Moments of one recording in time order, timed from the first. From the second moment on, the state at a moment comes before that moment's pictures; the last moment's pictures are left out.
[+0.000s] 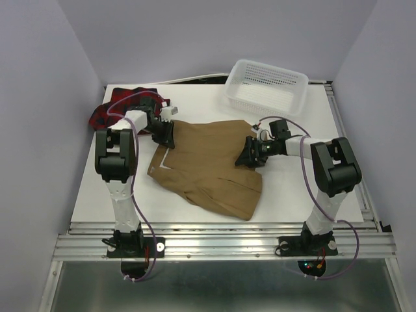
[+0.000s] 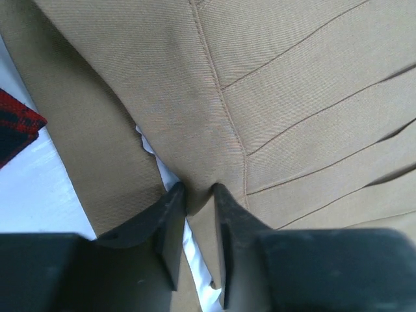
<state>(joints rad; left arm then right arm) -0.08 2.09 1.52 -0.70 0.51 0.22 0.22 1.87 1.01 -0.17 -0.90 0.30</state>
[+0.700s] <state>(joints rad) -0.03 1.94 1.63 -0.82 0.53 0.22 0.23 1.88 1.04 -0.20 -0.83 0.30</state>
